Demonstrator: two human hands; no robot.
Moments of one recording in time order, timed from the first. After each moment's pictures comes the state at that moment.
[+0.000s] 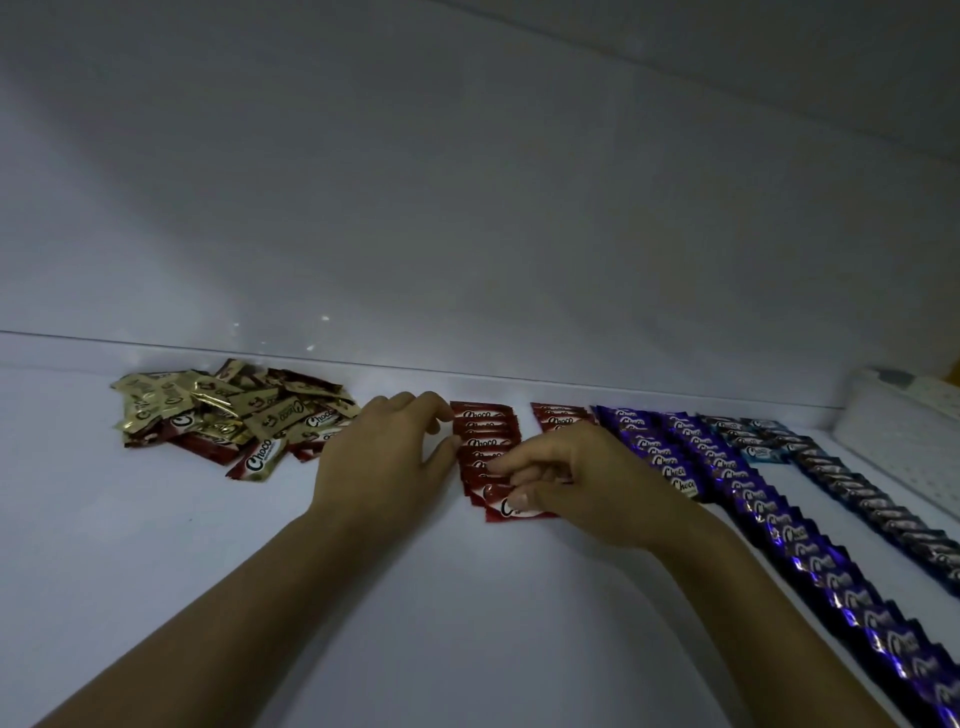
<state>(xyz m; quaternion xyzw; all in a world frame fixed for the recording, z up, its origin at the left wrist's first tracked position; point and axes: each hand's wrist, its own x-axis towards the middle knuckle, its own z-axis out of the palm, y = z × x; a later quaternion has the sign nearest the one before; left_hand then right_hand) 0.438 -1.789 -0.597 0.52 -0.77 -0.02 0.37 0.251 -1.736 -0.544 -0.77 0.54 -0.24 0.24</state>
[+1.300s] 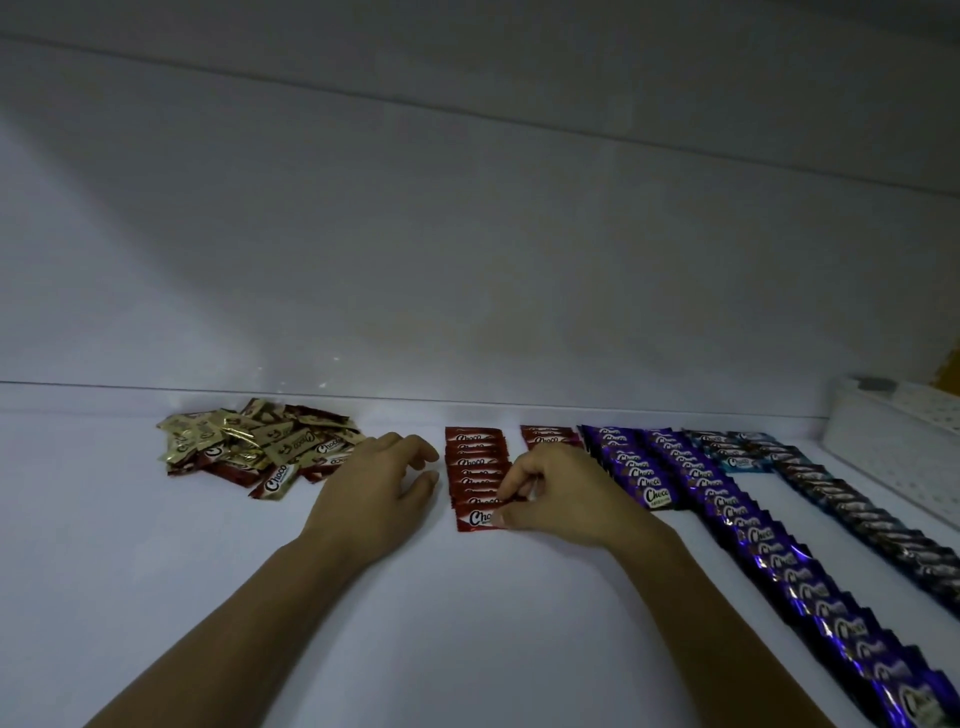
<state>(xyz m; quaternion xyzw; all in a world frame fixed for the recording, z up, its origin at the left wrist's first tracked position) 0.449 -1.774 -0.595 0.49 -0.80 -0.07 0.34 0.241 -1.736 -0.556 -0.75 0.60 -0.23 0.16</state>
